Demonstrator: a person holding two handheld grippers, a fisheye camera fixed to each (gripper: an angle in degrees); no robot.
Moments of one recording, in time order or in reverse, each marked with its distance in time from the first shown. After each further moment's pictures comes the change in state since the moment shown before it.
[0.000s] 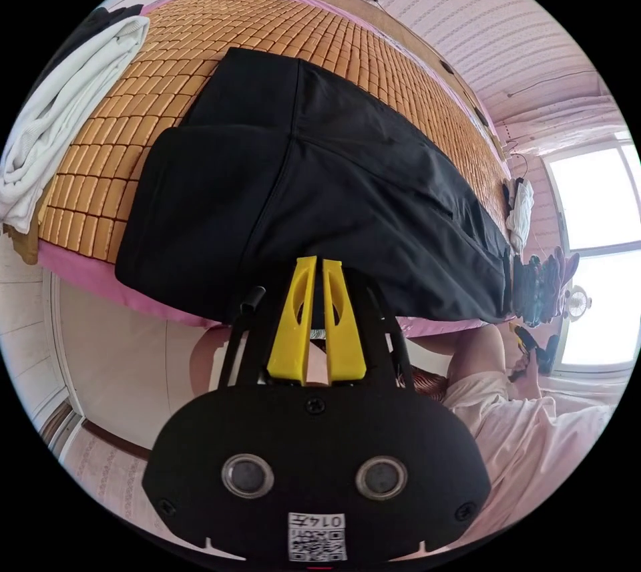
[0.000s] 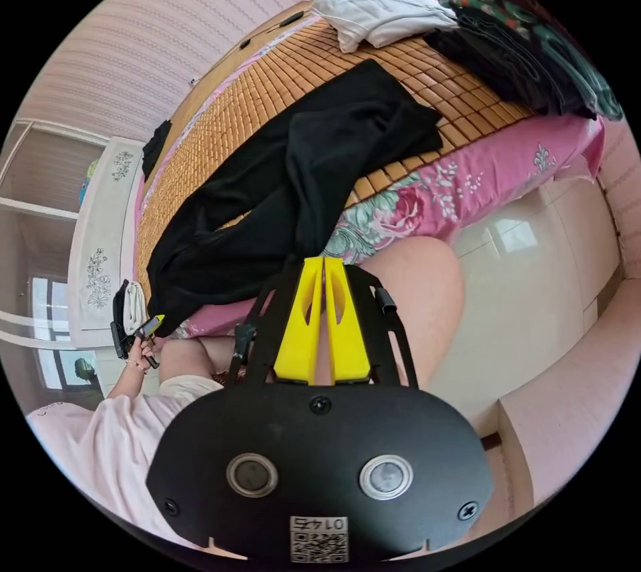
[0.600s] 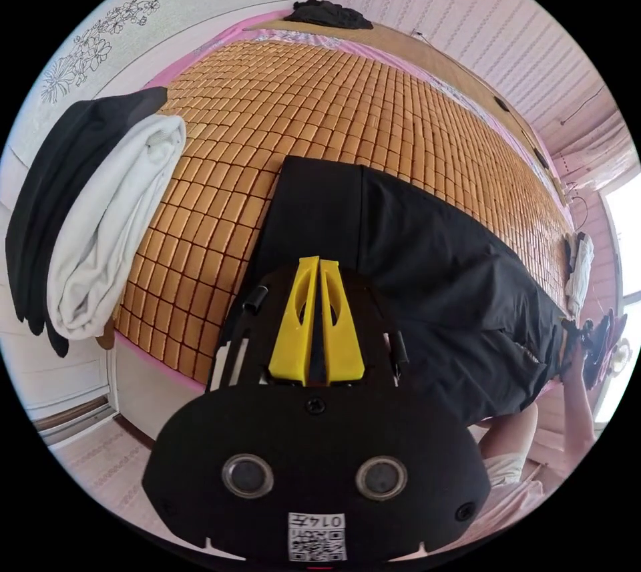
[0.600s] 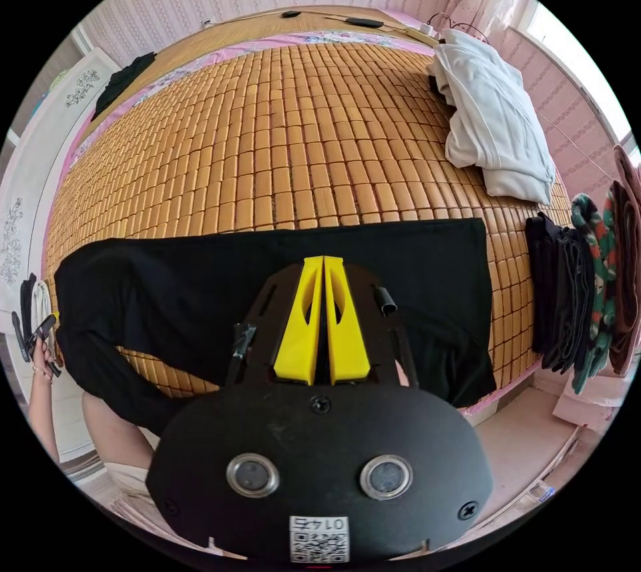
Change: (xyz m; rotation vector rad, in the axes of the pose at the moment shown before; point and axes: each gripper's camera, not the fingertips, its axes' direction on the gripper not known) left arm 0.054 -0.127 -0.007 0.141 -0.307 -0.073; right arm -0.194 -0.206 0.142 0.002 0.389 -0.312
